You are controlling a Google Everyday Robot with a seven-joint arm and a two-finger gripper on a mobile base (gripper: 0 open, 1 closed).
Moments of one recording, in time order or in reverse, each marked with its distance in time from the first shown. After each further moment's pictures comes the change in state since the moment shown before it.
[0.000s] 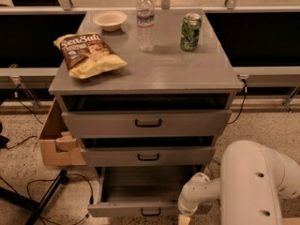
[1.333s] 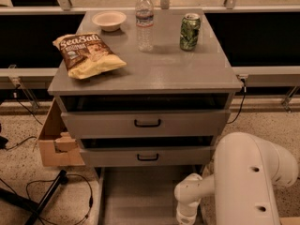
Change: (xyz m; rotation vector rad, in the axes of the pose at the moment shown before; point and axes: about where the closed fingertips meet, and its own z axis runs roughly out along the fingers) arm 0.004 0.087 -0.026 -0.253 0.160 0.144
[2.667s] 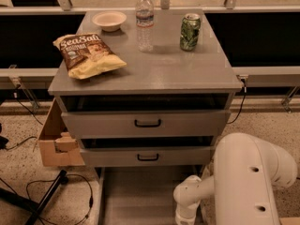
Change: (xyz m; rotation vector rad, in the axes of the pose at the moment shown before) arm 0.001 0.001 0.002 -0.004 0.001 0.000
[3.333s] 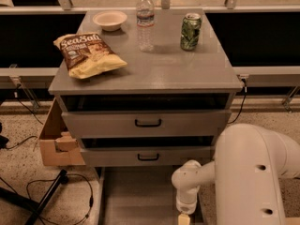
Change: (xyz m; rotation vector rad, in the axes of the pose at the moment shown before) arm -0.001 -0.013 -0.058 0.032 0.061 -0.006
